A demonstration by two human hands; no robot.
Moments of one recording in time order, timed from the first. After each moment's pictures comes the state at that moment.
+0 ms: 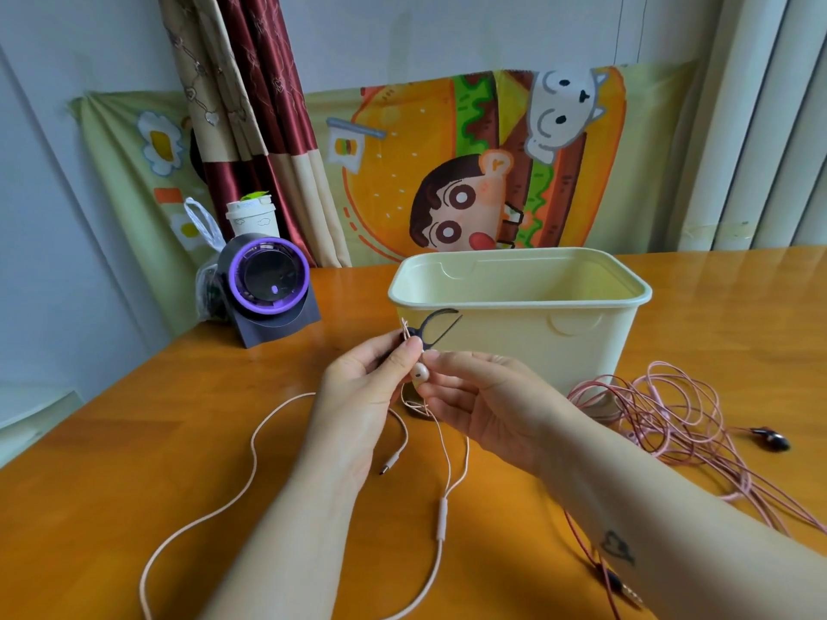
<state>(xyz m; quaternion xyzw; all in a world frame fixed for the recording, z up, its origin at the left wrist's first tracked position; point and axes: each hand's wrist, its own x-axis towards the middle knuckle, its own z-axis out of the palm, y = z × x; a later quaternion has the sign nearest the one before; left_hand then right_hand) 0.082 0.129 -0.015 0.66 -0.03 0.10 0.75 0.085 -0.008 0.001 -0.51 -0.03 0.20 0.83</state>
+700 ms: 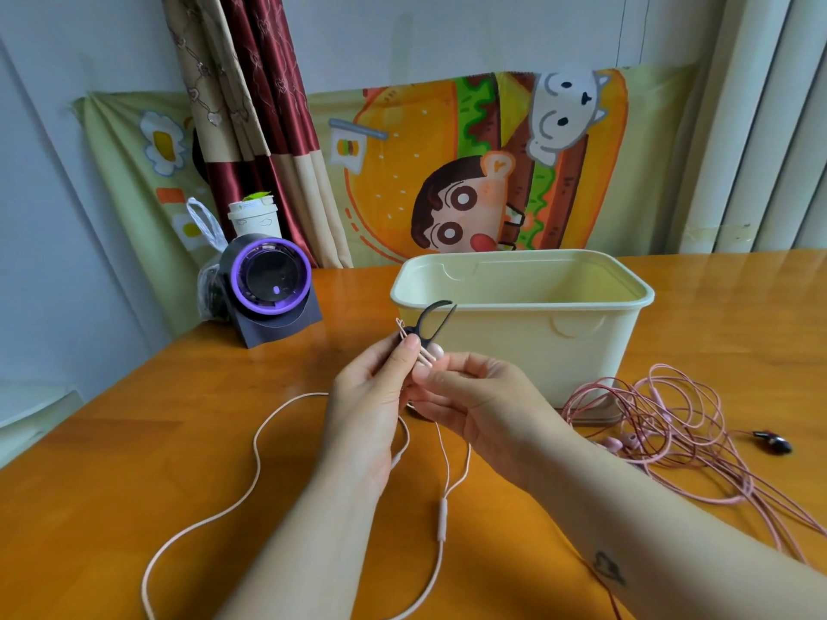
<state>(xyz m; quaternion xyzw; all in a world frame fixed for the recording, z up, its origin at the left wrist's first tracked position) 0.085 0.120 -0.020 0.61 0.00 0.11 0.78 0.082 0.000 -0.009 -0.53 -0.07 0.14 0.84</state>
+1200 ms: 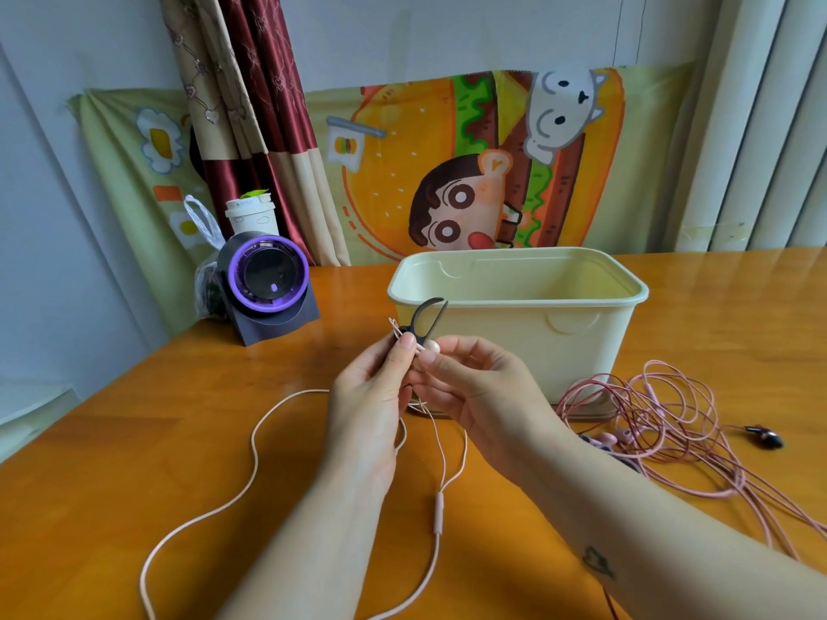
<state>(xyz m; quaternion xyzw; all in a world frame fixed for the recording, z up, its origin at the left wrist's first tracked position) 0.082 0.113 -0.022 0.59 0.03 0.12 0.80 0.082 0.002 -0.010 -0.49 -0.07 0.07 0.87</state>
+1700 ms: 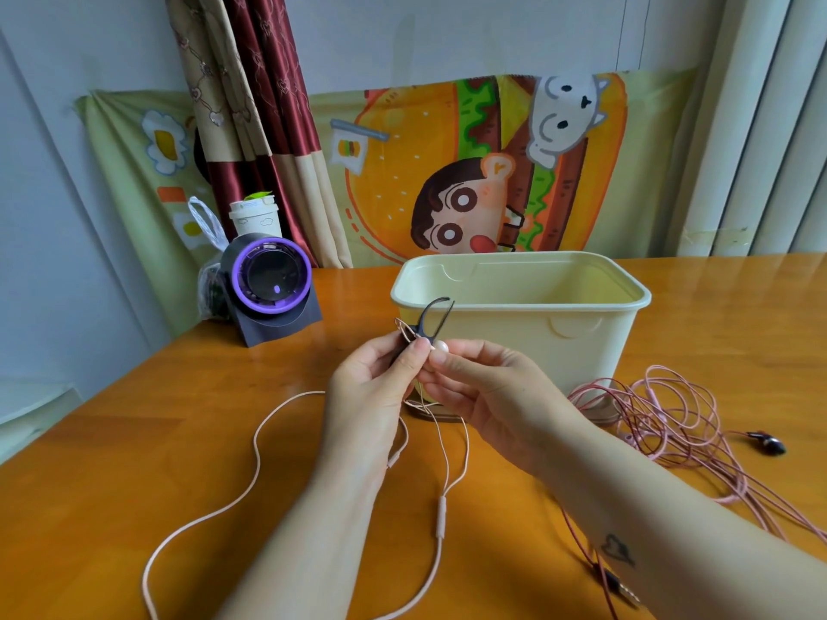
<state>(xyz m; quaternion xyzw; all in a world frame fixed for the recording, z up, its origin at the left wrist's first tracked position) 0.079 0.120 -0.019 0.66 -0.03 0.14 0.74 0.086 -0.010 -0.002 -0.49 -0.09 0.13 0.85</state>
